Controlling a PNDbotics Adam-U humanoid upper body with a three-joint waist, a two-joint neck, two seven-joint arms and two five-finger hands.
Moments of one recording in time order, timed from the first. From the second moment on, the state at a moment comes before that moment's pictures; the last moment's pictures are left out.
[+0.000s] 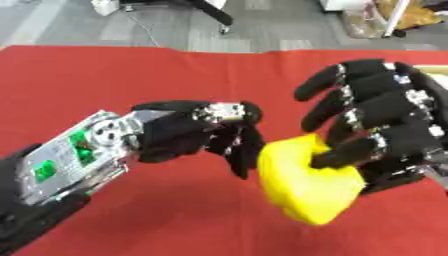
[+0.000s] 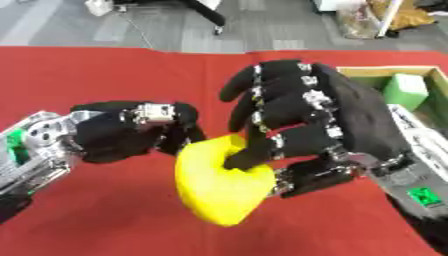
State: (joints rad) left arm -0.73 0.65 -0.66 -1.90 0.56 0.42 -0.35; right arm -0.67 -0.63 0.50 -1.99 0.46 -0.90 -0.20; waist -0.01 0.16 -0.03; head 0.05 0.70
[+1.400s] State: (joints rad) left arm -0.30 0.55 -0.22 -1.96 0.41 -0.02 -0.09; right arm -0.49 -0.95 0.05 -1.45 -0.07 -0.19 -0.20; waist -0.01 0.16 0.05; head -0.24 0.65
